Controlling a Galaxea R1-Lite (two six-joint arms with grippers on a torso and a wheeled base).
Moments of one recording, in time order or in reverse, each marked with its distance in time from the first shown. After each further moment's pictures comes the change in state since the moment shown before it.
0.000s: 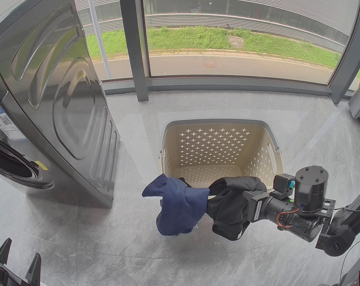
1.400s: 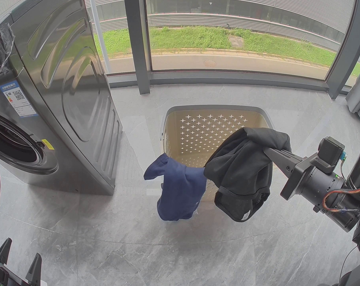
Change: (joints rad) left arm -0.002 0.000 0.000 0.001 -0.003 0.009; right arm 0.049 -0.336 -0.001 -0.069 0.064 -0.107
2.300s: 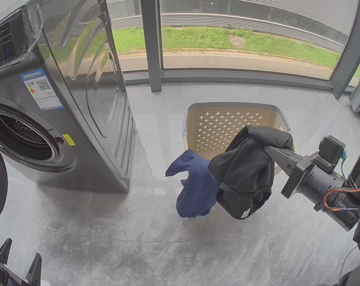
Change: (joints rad) left arm -0.001 0.000 0.000 0.000 0.001 -0.006; right arm -0.003 -0.001 -0.003 -0.003 0.002 0.003
